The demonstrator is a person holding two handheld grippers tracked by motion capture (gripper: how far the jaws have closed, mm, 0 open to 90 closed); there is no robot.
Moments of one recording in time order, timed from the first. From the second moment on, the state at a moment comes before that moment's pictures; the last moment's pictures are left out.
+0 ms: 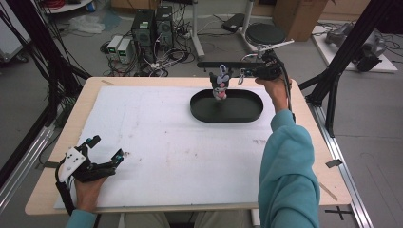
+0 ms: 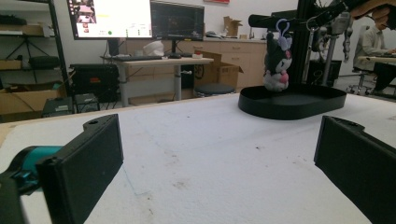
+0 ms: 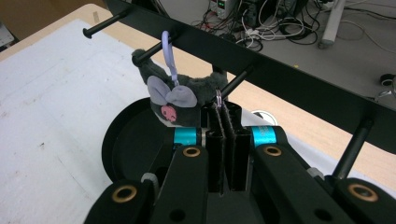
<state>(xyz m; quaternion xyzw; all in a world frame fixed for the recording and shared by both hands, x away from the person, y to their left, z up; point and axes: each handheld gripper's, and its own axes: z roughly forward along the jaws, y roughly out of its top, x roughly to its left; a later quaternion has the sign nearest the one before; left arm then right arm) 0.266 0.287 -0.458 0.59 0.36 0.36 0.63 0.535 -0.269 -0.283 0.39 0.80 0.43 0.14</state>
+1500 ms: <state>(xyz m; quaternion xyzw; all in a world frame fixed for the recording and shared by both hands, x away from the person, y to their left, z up) 0.266 0.287 -0.458 0.59 0.36 0.36 0.63 0.541 -0.271 -0.288 0.38 0.80 0.42 0.17</state>
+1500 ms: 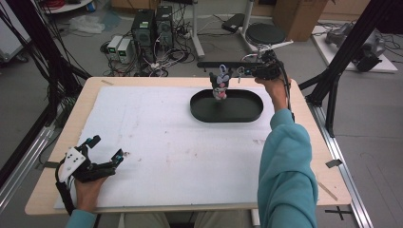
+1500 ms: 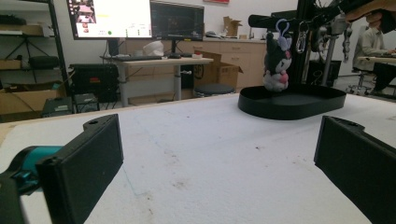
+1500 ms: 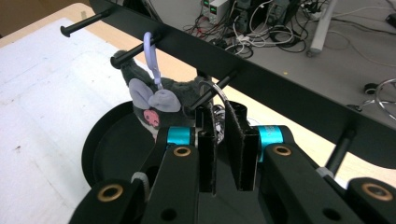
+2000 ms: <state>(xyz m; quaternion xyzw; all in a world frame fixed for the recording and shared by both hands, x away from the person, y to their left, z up) 0.266 0.287 -0.458 0.59 0.36 0.36 0.62 0.509 -0.269 -0.264 0.37 0.79 0.45 0.16</state>
